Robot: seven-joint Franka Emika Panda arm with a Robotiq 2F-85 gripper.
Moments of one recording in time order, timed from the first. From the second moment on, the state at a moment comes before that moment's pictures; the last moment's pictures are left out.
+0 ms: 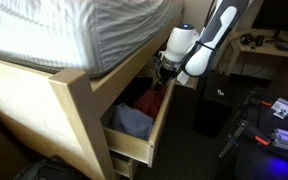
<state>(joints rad) 0.26 0.67 -0.07 -2.17 -0.09 3.09 0.11</state>
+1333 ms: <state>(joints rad) 0.27 0.77 -0.07 -2.10 -0.06 3.16 0.13</state>
